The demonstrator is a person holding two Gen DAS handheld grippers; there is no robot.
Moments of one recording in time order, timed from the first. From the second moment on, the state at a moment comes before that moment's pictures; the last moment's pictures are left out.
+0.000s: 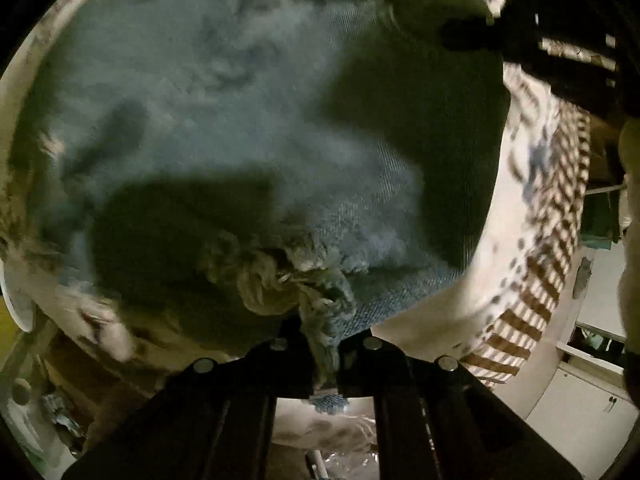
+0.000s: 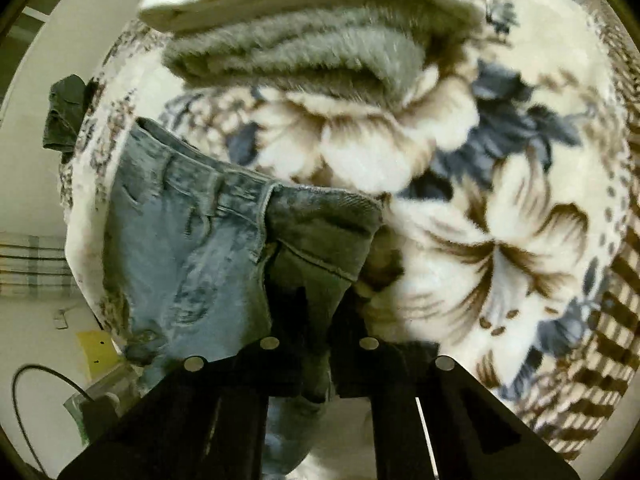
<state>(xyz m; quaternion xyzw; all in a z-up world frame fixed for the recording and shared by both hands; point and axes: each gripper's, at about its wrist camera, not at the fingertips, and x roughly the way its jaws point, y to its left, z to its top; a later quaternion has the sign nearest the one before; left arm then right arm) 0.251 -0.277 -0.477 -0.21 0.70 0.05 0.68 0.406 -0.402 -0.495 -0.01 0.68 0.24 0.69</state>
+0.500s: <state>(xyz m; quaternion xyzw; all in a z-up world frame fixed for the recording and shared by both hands) 0.226 -0.143 -0.441 -0.28 0.65 0.06 0.70 0.406 -0.310 -0.387 0.00 0.66 0.23 0.72</state>
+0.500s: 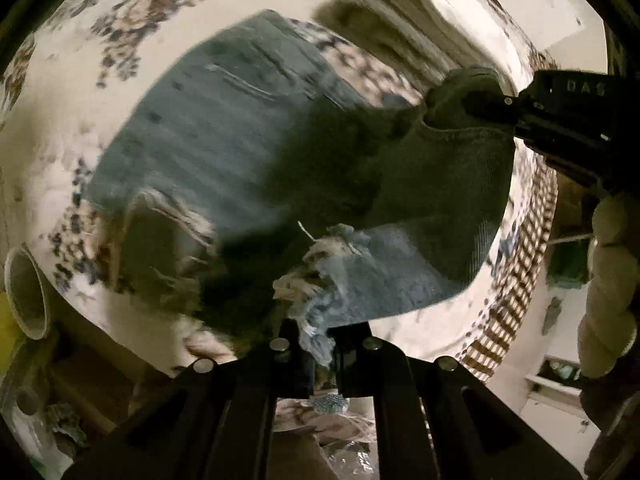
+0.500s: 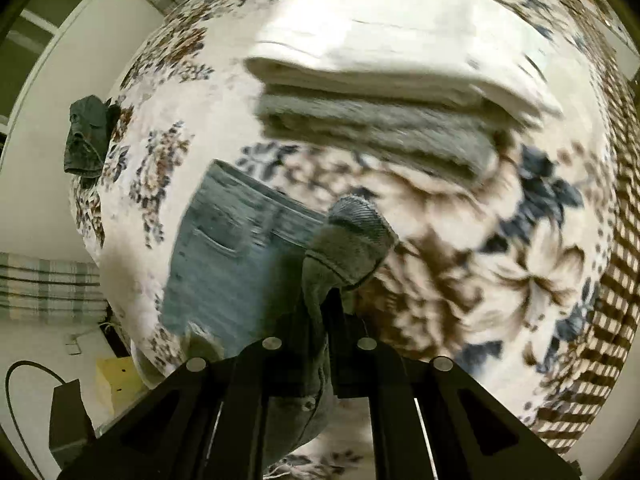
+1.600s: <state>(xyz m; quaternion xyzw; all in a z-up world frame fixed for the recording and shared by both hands) 0.213 0.035 -0.482 -0.30 0.64 0.15 0.69 0.411 -0.072 -0.459 -0.09 0.67 0.21 0.71</state>
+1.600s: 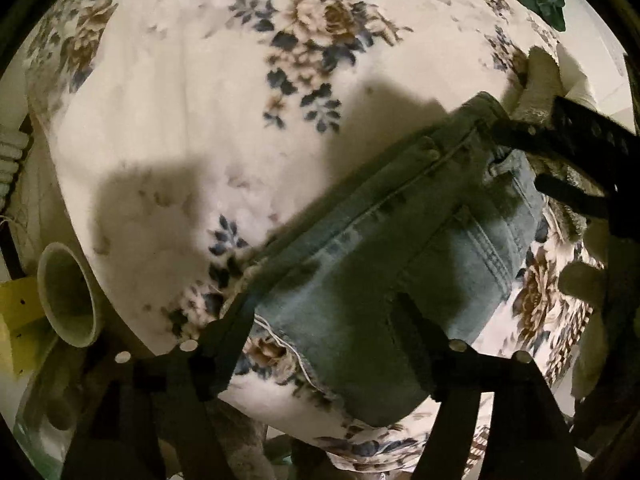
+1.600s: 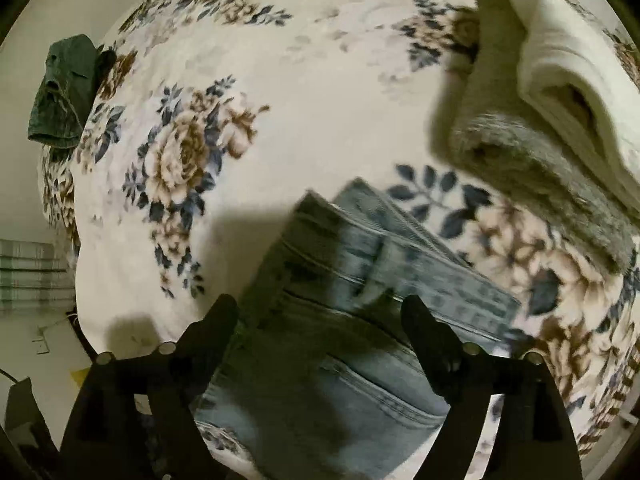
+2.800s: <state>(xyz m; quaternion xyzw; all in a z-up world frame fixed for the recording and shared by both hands) 0.101 -0.111 -0.587 -0.77 0.43 0.22 0.42 0.398 -0.255 -0.517 0.05 0.73 0.29 0.61</state>
